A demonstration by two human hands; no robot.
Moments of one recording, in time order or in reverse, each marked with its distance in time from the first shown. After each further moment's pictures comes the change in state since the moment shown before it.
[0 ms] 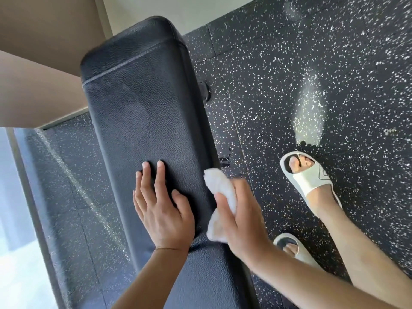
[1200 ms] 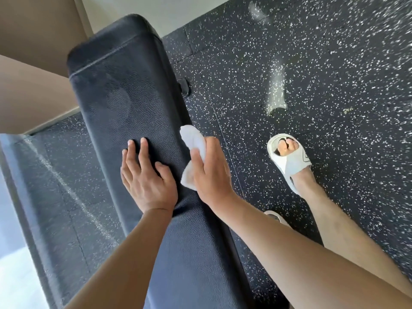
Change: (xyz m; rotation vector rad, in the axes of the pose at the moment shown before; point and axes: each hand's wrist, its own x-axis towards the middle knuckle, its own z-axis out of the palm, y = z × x) left_hand -0.001 0.003 -0.003 -0.020 0.030 0.007; right_hand 0.017 -0.009 0.016 -0.036 0.167 -0.004
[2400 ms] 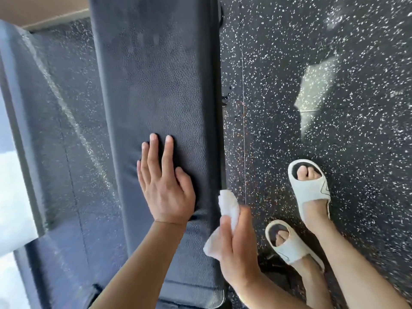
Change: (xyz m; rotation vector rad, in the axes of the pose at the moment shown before) left_hand -0.181 -0.027 -0.014 0.043 -0.025 -0.022; right_hand -0.252 0.112 -0.075 -0.055 -0.263 0.128
